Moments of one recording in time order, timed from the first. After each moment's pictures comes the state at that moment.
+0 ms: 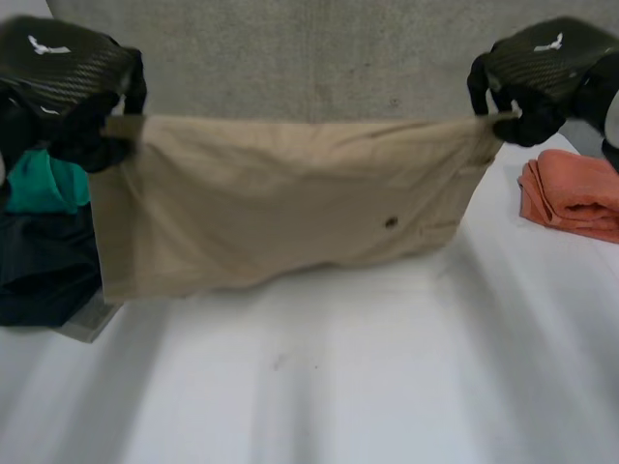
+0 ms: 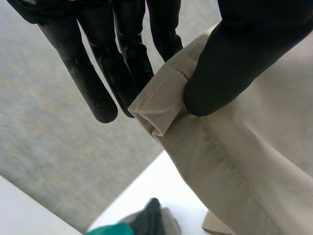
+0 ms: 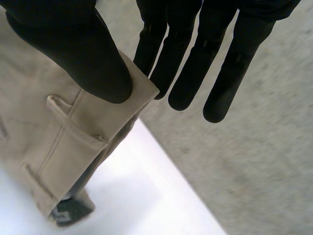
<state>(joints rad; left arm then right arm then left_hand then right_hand) 4.30 -1.54 -1.20 2.63 -1.55 3.56 1.79 -1.36 1.01 0.53 1.20 2.61 1.15 1.20 1.19 1.20 0.98 0.90 1.16 1.19 1.20 1.02</state>
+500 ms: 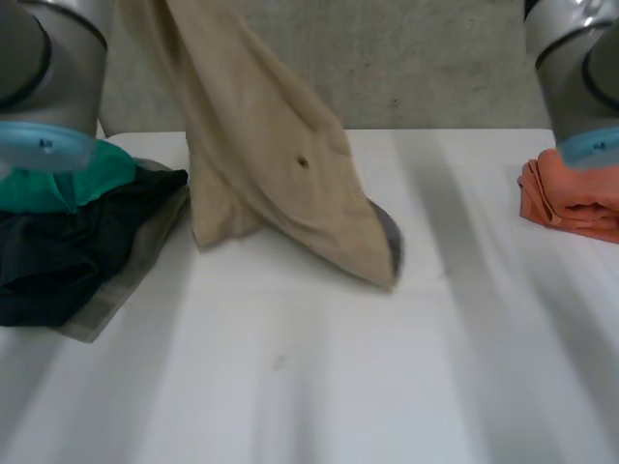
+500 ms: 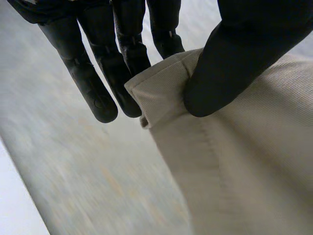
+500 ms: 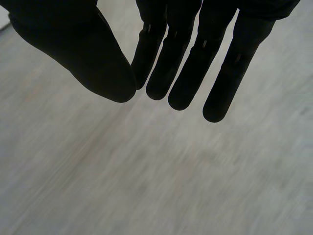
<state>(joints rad) 4.30 -1.99 -0.81 3.40 -1.62 3.56 1.90 -1.00 0.71 -0.28 1.45 2.97 1.15 1.20 1.19 1.20 0.98 0.90 1.18 1.19 1.20 1.03</state>
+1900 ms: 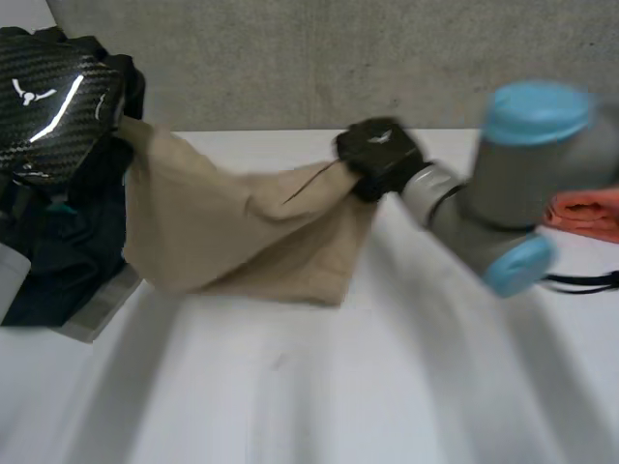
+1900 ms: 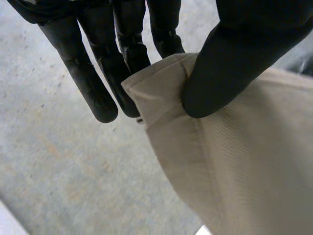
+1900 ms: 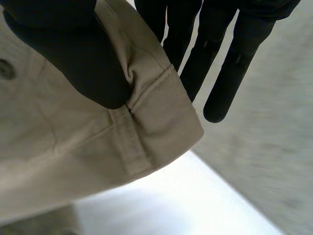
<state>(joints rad) 4.36 -1.19 -1.87 3.38 -1.42 3.53 2.07 -0.89 0.95 0.02 1.28 2.85 1.15 1.20 1.20 1.20 0.98 1.10 1.18 1.19 1.19 0.98</state>
